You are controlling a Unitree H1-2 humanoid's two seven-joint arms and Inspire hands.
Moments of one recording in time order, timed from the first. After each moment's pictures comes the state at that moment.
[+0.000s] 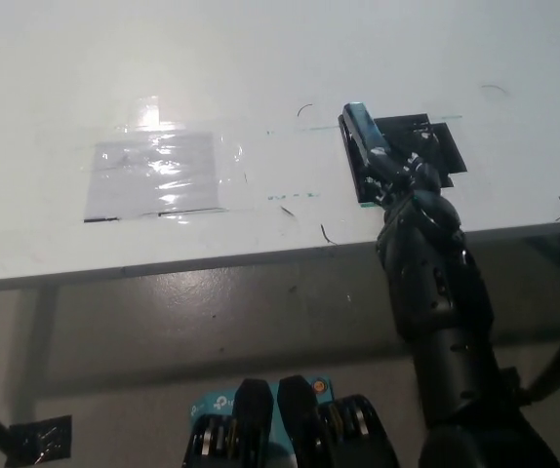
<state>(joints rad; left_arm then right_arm) 0.16 0.22 0.39 -0.07 -0.14 0.23 -0.01 -0.93 0.19 -0.33 0.67 0.36 0.37 -0.61</state>
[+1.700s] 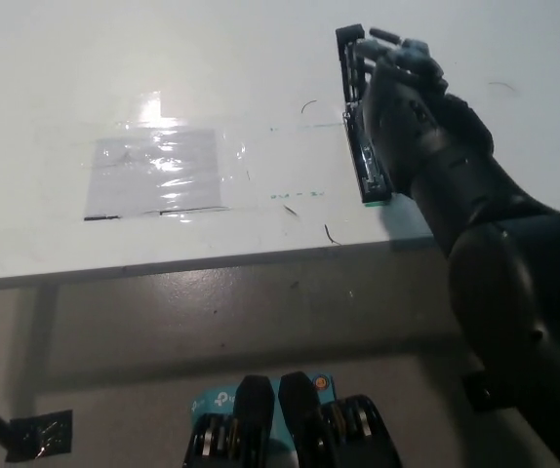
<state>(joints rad) 0.17 0.21 0.39 -0.07 -0.14 0.24 -0.01 -1.47 0.04 -0.30 1.40 0.32 0.20 -0.61</state>
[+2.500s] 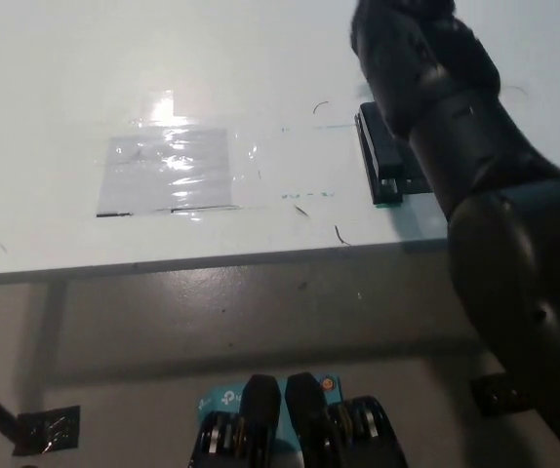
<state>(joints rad) 0.19 0.23 0.39 -0.08 -0.14 0.24 -0.01 -1.47 0.03 -0.27 1.21 0.31 0.04 -0.41</state>
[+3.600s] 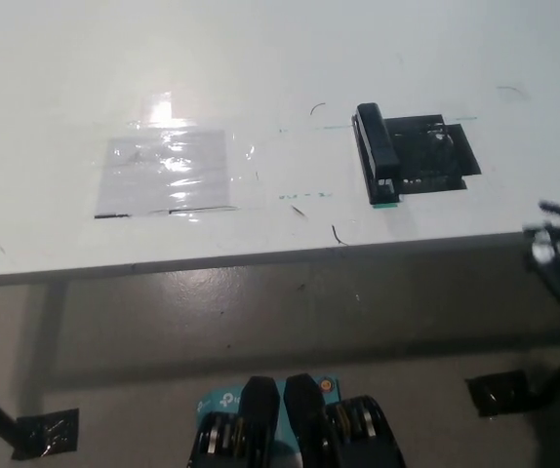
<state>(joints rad) 0.18 0.26 0.40 -0.10 -0.14 0.26 -0.01 -0.22 -0.17 -0.05 0.00 0.18 0.19 -0.27</state>
